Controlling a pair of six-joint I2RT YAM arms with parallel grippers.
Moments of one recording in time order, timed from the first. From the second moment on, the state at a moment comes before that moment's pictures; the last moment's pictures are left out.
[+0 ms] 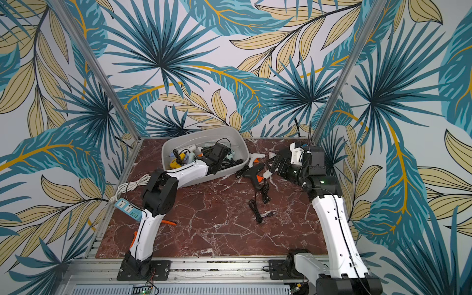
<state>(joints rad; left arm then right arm) -0.59 2.27 1.79 -0.30 -0.81 0.84 -0.01 1.10 1.24 -0.79 -0.42 0.48</state>
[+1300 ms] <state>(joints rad) -0.30 1.30 1.10 -0.29 -0.16 -0.36 0.13 1.72 1.29 -0.77 0.16 0.69</state>
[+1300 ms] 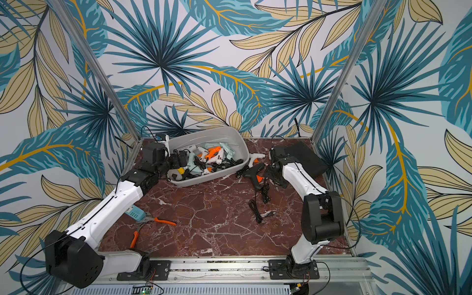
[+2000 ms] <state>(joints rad) -0.25 1.27 0.99 -0.19 -0.02 -0.47 0.10 2.08 1.60 -0.72 0.24 0.72</state>
